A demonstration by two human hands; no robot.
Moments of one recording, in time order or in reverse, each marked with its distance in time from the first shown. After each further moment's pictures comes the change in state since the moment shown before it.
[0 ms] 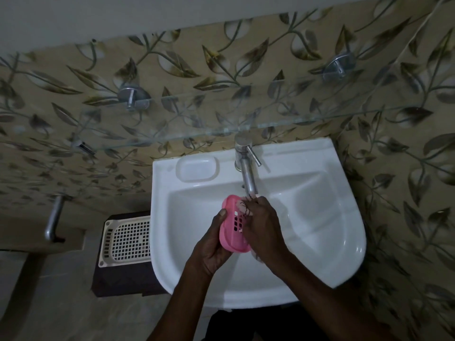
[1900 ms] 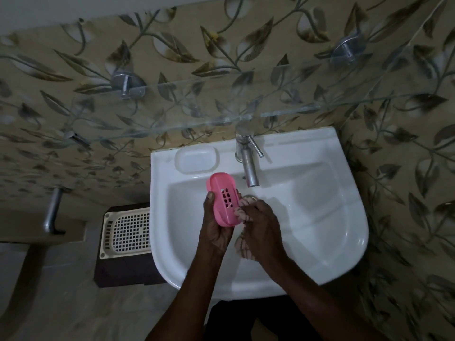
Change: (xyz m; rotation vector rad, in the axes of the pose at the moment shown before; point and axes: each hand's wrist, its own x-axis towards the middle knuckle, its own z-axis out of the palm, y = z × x) left_hand 0.031 0.003 -0.009 -0.103 0.111 0.306; right_hand -0.028 0.003 0.016 -0.019 0.017 -0.048
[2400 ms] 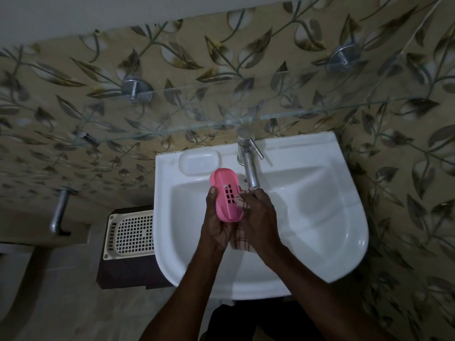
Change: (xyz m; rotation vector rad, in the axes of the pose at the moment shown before) left_hand -0.004 0.005 0.013 -0.012 -0.056 -0.008; right_hand 0.019 -0.014 -0.007 0.115 0.020 0.026
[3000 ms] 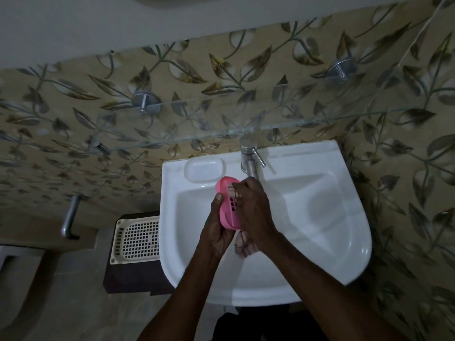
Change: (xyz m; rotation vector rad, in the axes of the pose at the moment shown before) left_hand -0.010 0.008 0.009 0.084 -0.010 -0.014; right_hand 0.044 -0.010 0.007 -0.123 0.037 -0.131
